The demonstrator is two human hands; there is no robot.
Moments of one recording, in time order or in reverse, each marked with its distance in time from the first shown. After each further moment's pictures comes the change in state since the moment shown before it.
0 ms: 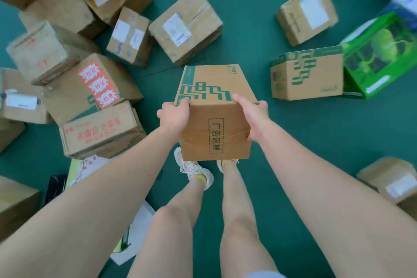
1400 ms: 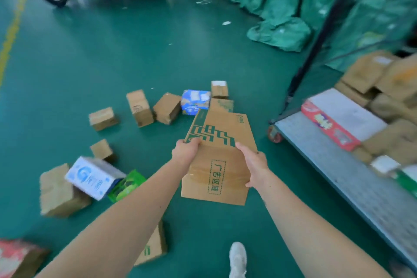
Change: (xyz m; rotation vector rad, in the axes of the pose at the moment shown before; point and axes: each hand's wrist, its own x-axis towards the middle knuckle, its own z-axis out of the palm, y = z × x) left_hand -0.586 0.063 0.209 1.099 -0.994 1.089; right_hand -0.417 0.199 -0.331 1.815 0.824 -0.121
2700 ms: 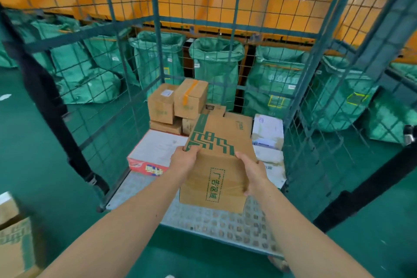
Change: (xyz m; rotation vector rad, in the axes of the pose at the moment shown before) left_hand -0.132 0.175 0.722 0.405 -0.713 0.418; right_hand 0.146 -0.177 -0.615 0.646 0.652 -0.232
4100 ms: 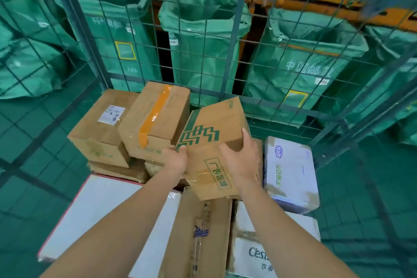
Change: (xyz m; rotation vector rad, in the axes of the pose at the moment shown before) left_hand 0.620 0.162 0.203 -0.086 0.055 -0.278; right_hand 0.597 -0.213 0.218 -0.582 0.210 -0.333
